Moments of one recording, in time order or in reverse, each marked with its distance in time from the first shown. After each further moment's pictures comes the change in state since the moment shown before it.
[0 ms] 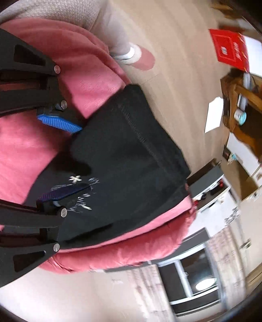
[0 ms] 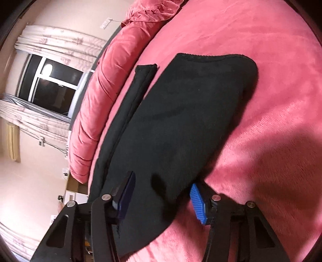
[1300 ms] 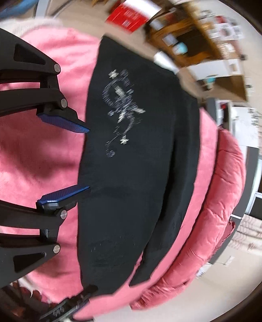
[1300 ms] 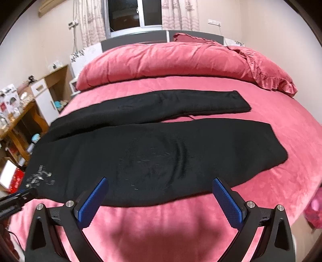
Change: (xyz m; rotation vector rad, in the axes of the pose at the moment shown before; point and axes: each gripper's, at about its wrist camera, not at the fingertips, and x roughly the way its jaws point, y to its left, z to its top) left arm 0.013 -0.165 -0.128 0.754 0.141 0.217; right arm 0.000 0.204 -0.189 -0.916 0.028 -0.369
